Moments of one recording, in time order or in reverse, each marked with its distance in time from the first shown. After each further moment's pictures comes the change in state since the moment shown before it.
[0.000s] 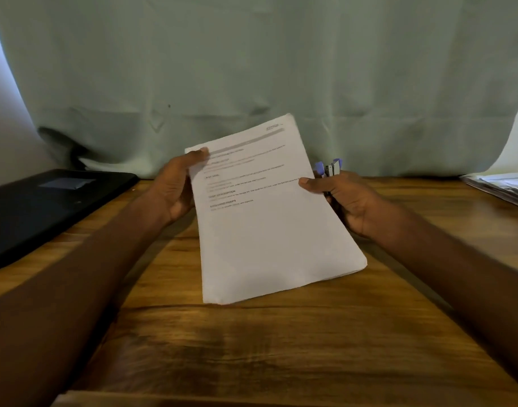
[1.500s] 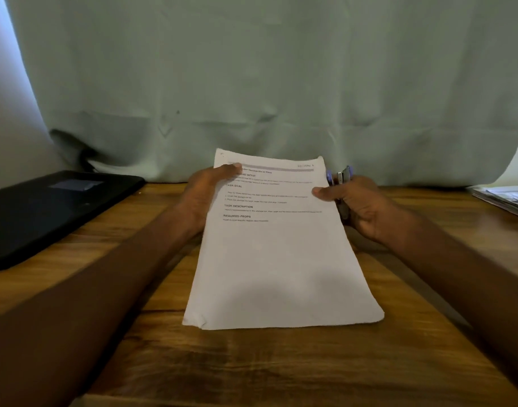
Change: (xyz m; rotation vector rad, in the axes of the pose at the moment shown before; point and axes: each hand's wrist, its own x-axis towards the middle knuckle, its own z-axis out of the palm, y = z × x) left_hand -0.007 -0.016 0.027 -0.038 -0.121 -0.062; right_hand 0.005 -0.008 -0.007 -0.088 0.025 -0.023
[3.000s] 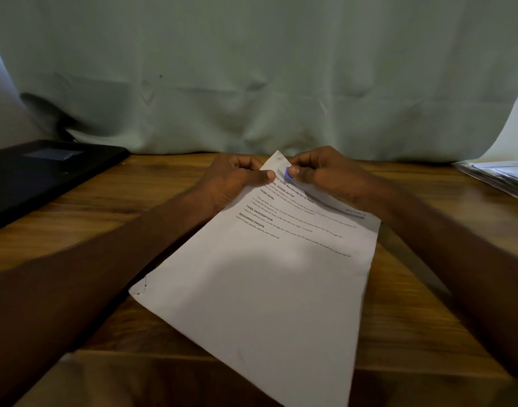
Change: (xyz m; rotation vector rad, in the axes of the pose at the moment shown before) left_hand -0.025 -0.031 0.052 0.454 -0.046 0.174; right_hand -0.015 -0.002 0.007 -0.723 -0.258 -0.343
